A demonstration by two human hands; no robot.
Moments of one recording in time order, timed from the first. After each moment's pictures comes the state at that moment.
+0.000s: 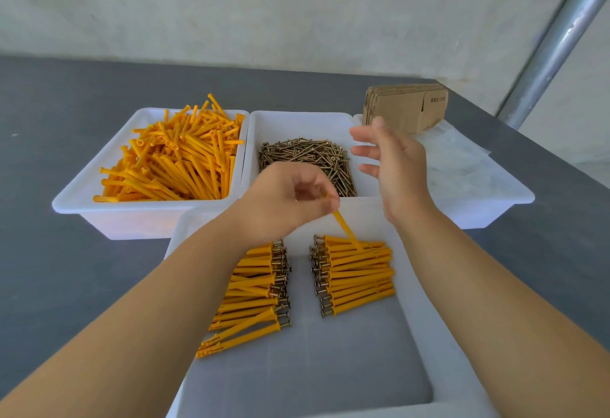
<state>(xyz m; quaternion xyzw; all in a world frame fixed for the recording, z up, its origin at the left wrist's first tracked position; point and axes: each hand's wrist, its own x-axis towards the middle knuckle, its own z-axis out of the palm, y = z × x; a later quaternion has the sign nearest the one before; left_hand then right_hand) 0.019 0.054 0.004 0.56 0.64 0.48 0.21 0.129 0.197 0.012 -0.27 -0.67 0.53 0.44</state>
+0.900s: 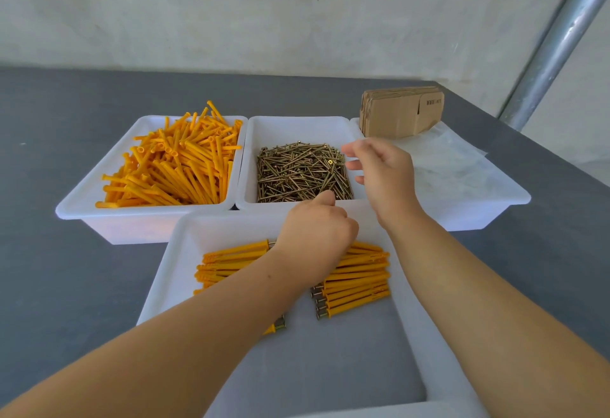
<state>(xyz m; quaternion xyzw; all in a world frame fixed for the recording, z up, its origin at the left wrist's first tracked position) 0.069 0.082 -0.032 0.68 0.70 0.08 -0.20 0.127 0.208 -0.004 -0.29 -0.71 0.47 0.43</state>
